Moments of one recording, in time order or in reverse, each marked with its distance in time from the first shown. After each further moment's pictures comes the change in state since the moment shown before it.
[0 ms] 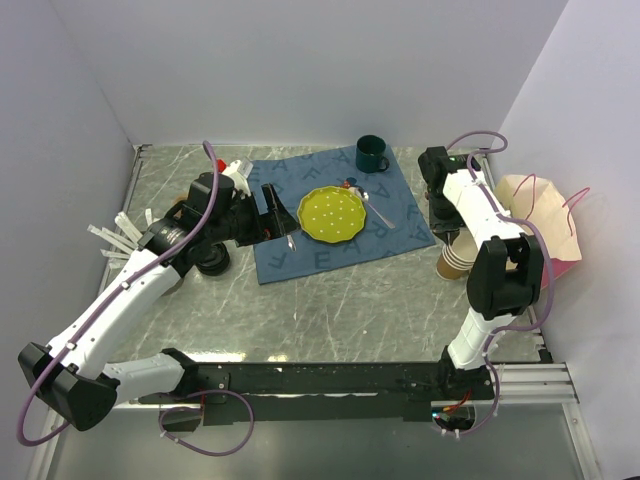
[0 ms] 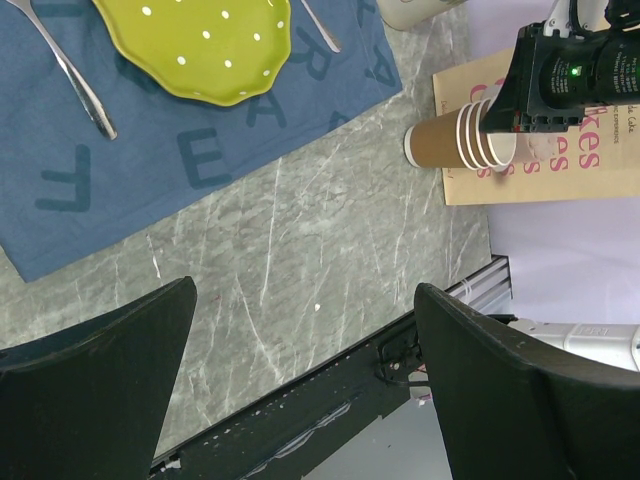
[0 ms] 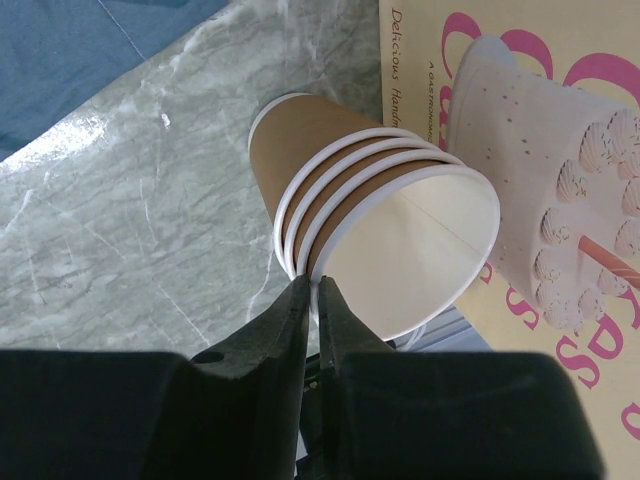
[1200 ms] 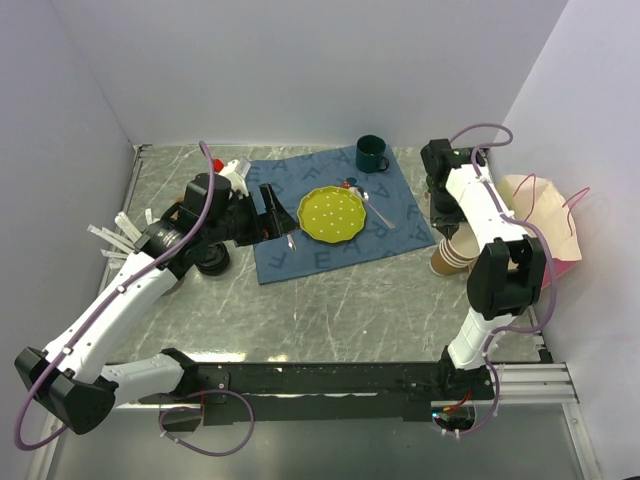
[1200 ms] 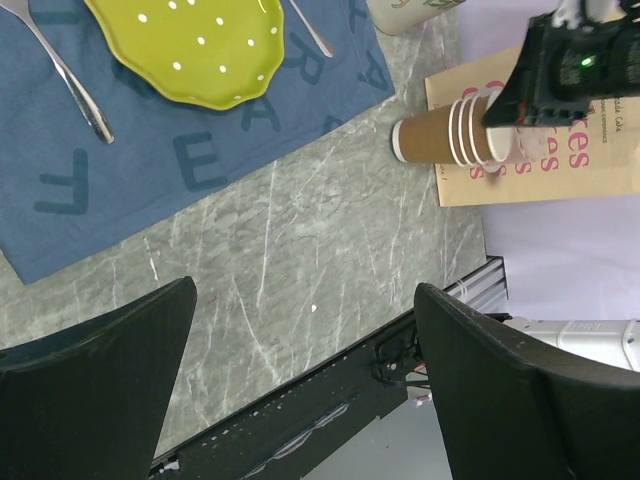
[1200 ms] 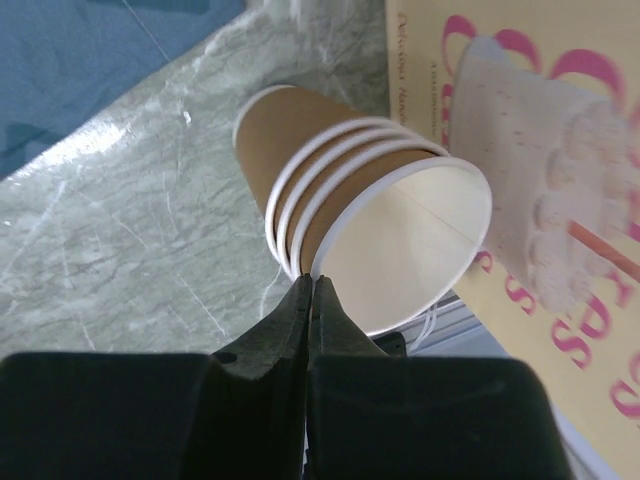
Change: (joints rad) left arm 0.000 -0.019 0.000 0.000 0.000 0.000; right arm -0.002 0.000 0.059 -0.039 -0.031 0.012
